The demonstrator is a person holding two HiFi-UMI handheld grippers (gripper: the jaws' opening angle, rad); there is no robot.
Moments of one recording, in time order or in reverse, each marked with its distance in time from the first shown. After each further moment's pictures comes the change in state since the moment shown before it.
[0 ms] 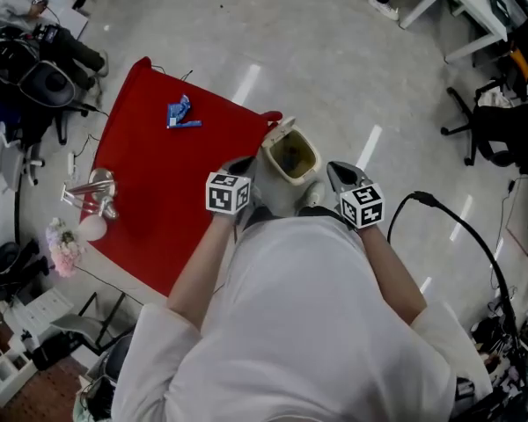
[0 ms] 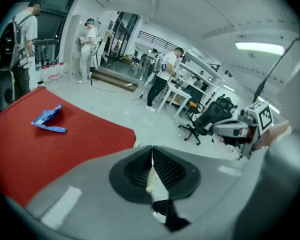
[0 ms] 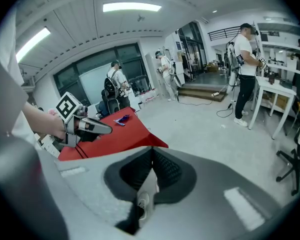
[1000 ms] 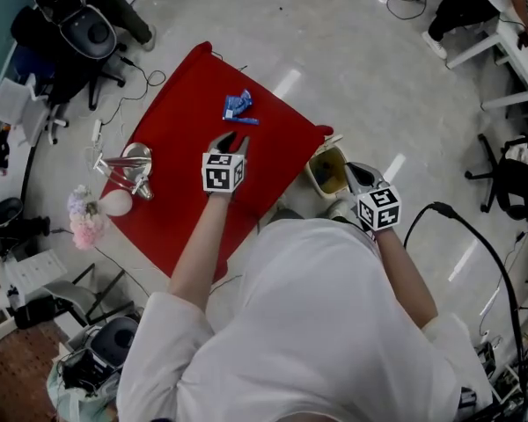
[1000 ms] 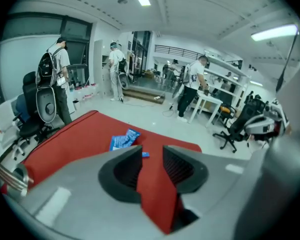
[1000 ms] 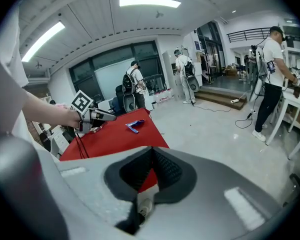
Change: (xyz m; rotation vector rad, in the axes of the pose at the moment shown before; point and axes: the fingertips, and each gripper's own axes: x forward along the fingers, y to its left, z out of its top) left arm -0.096 0.197 0.041 0.000 -0.140 0.339; right arm 0.086 0.071 0.064 -0.137 0.007 0.127
